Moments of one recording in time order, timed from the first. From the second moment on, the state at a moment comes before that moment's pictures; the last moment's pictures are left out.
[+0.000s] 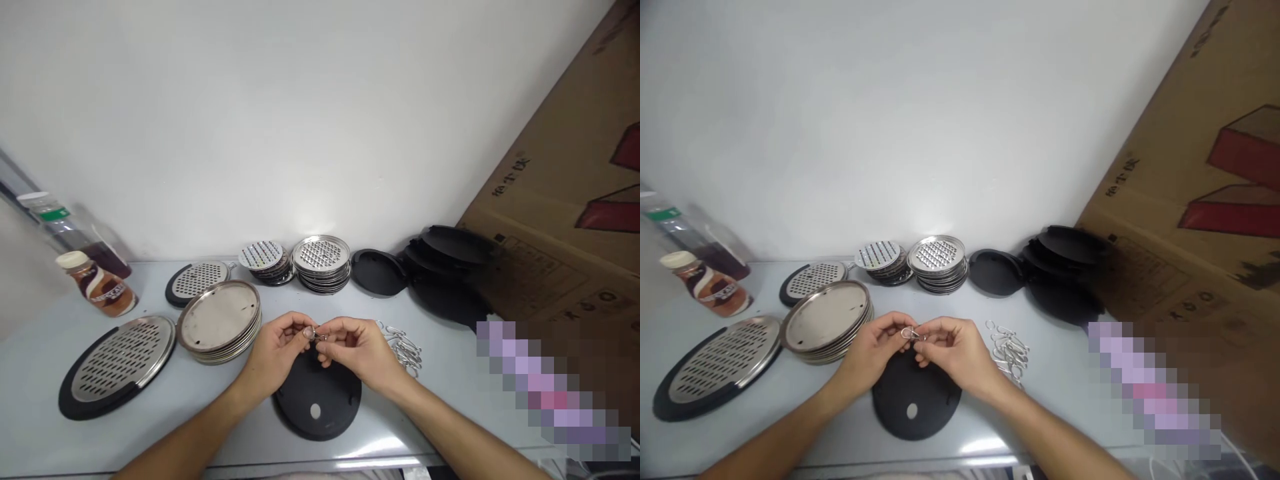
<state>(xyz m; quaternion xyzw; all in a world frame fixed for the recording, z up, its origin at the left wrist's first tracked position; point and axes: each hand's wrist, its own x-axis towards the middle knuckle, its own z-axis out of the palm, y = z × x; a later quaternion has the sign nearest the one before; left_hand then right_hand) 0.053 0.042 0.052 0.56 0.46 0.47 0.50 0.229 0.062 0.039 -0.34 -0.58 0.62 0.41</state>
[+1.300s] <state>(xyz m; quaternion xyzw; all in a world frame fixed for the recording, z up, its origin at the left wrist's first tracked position) 0.047 0.041 0.055 0.64 0.47 0.48 0.38 0.243 0.063 0.046 -0.19 -0.83 0.18 0.49</state>
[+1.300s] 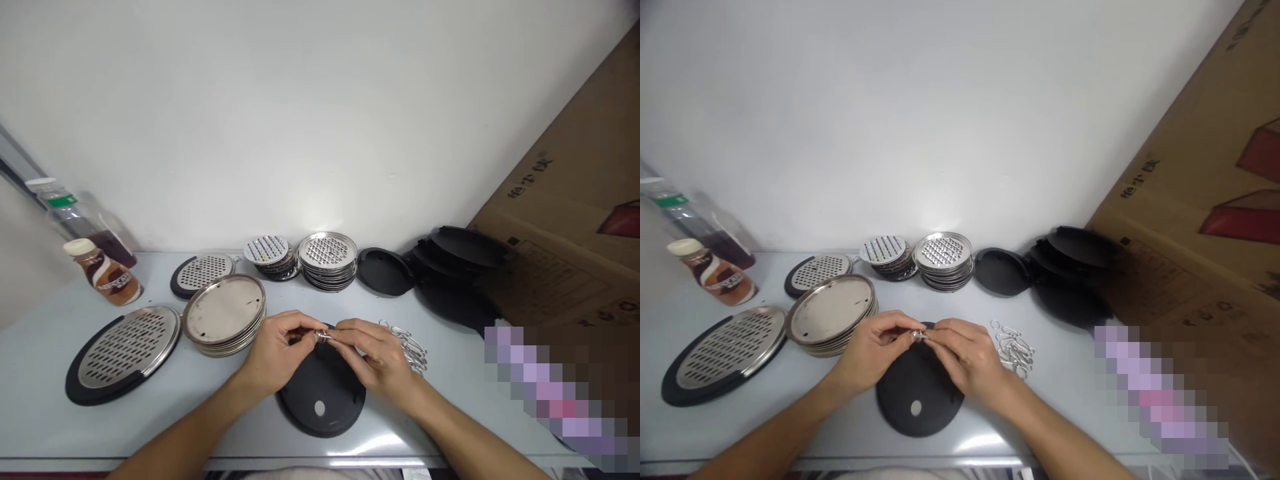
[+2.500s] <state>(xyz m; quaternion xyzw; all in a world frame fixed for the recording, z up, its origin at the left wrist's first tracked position) 0.045 0.046 0.044 0.73 0.48 0.44 0.21 0.242 0.081 0.038 -0.38 -0.67 0.51 0.38</state>
